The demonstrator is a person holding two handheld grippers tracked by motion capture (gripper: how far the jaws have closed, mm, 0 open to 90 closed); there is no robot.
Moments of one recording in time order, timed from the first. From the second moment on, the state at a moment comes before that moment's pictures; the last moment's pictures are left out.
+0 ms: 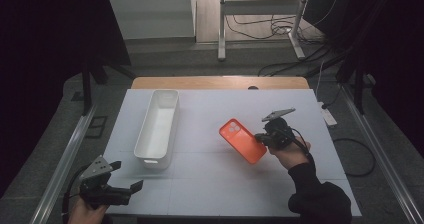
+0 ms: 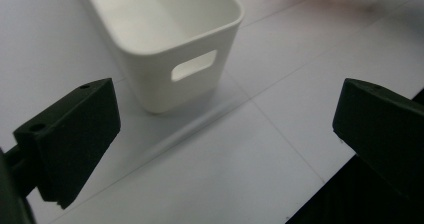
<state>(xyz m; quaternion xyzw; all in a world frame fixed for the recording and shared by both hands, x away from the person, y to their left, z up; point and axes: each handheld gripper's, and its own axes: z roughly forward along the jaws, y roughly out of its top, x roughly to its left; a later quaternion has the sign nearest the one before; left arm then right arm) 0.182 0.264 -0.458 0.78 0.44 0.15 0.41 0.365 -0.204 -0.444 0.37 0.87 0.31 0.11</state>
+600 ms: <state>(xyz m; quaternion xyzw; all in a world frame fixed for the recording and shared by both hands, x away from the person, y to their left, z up) 0.203 0.245 -0.447 0.79 0.41 0.11 0.44 0.349 -0.205 -0.435 0.36 0.86 0.34 0.12</state>
